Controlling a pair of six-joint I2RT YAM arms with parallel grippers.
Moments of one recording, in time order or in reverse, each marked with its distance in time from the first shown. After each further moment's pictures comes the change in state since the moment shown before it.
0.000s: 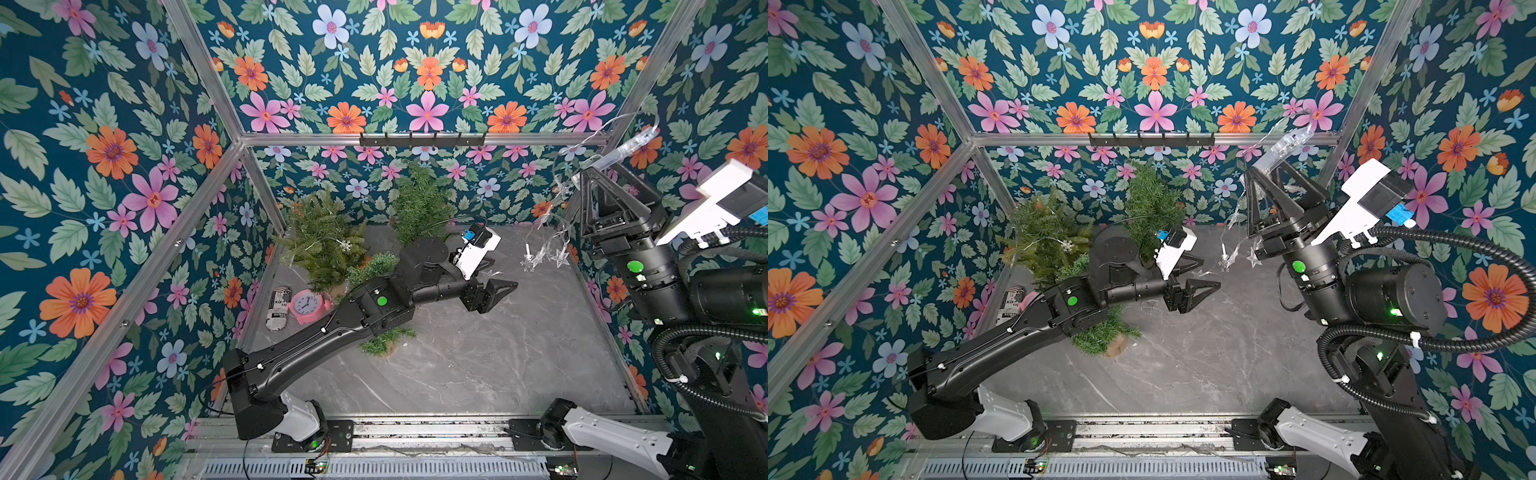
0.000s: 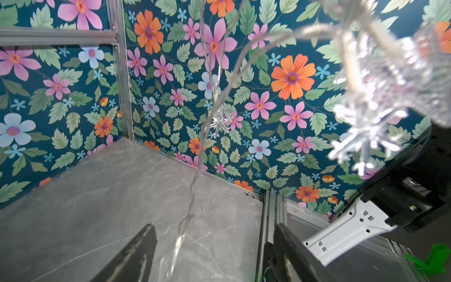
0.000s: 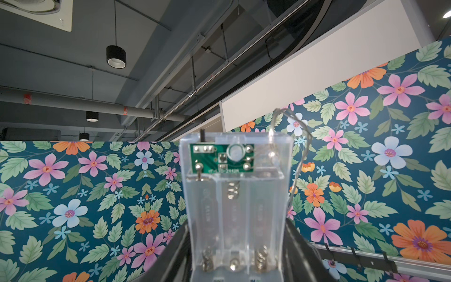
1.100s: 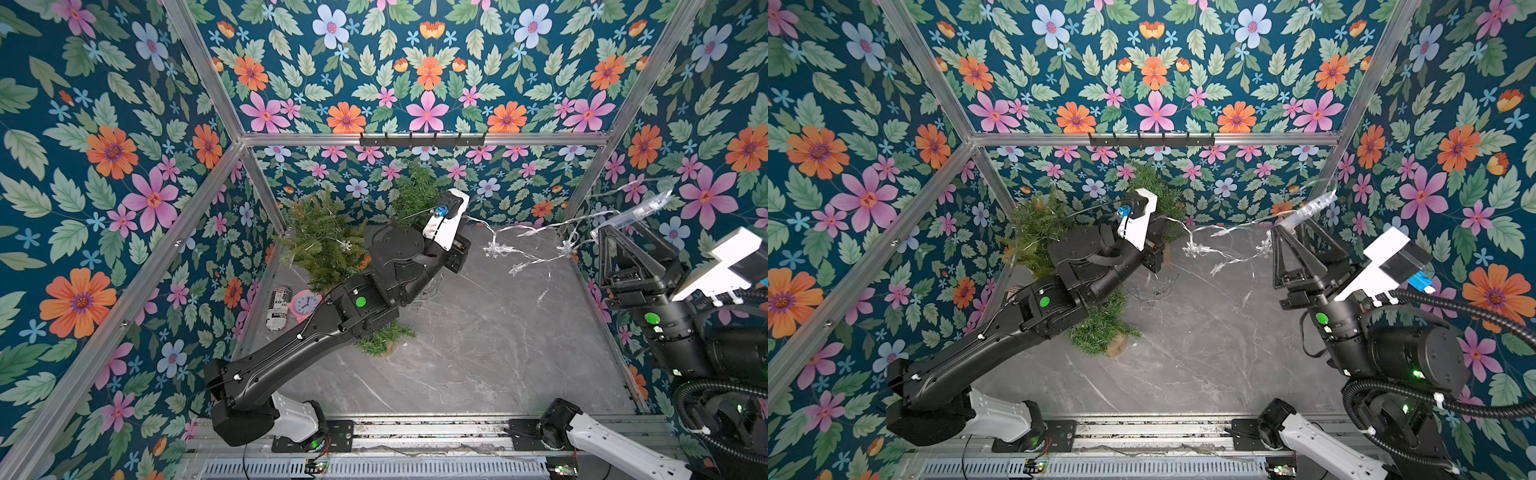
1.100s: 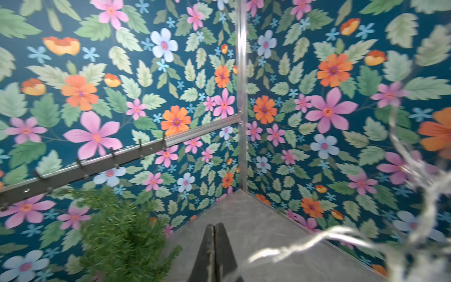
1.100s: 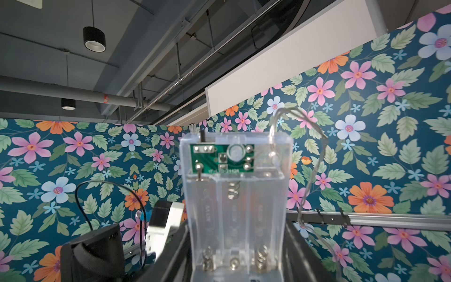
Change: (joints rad) left arm 0.014 -0.035 0.128 0.051 -0.638 0.312; right arm 0.000 -0.338 -0.326 -0.067 0.083 -0.025
